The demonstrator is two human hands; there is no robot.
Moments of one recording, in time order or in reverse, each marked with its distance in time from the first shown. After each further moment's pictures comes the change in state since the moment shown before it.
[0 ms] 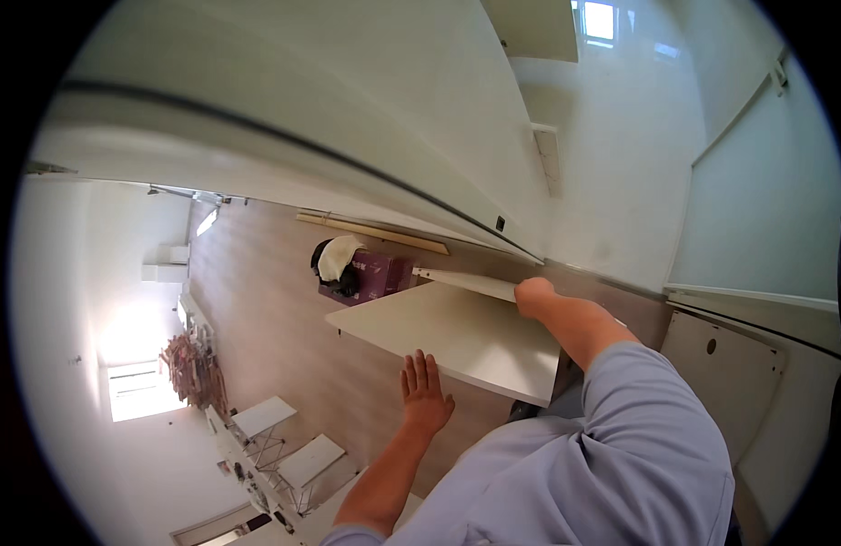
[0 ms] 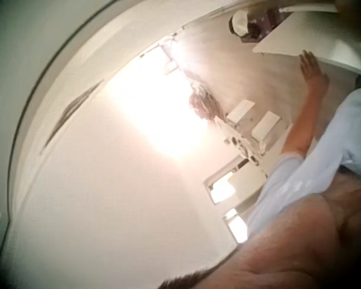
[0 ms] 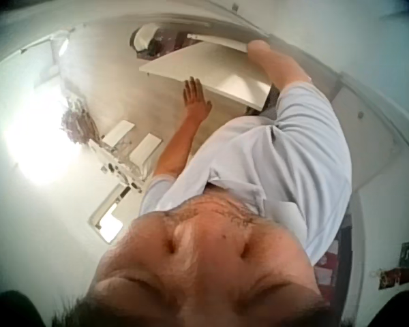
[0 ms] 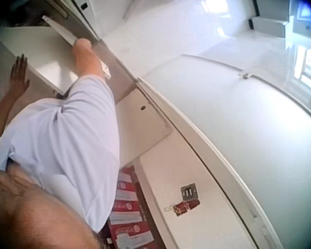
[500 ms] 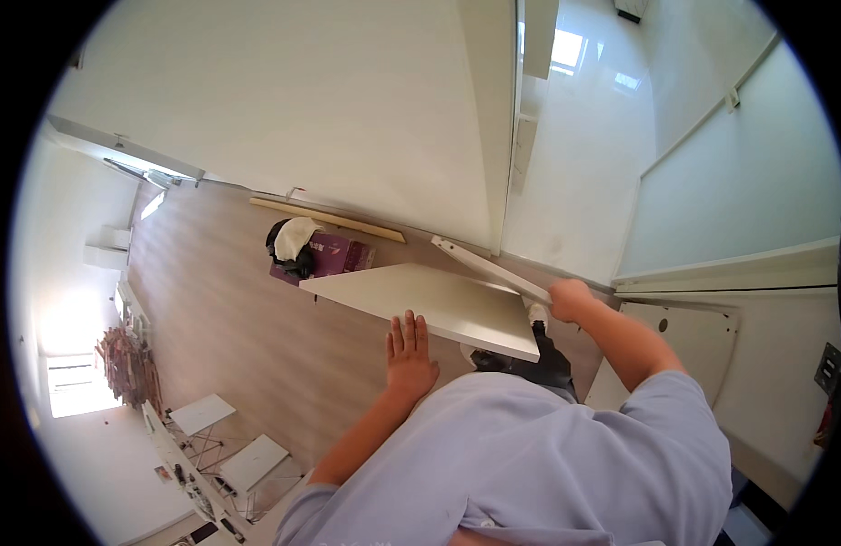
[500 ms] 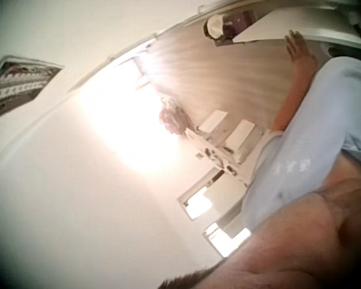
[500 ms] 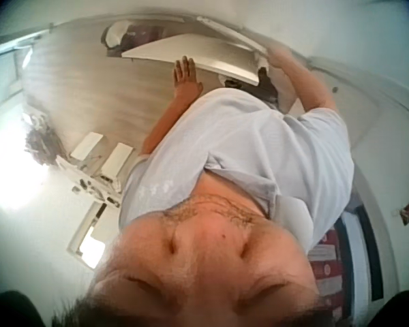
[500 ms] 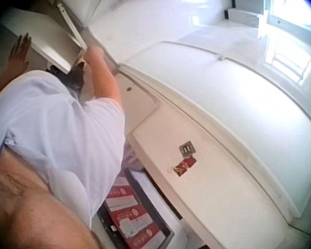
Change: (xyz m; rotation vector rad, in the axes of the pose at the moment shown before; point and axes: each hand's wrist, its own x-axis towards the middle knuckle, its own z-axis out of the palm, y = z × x) left_hand -0.029 -0.031 0.013 -0.160 0.207 0.193; right_hand -0.182 0.012 0.008 -0.064 0.032 0.228
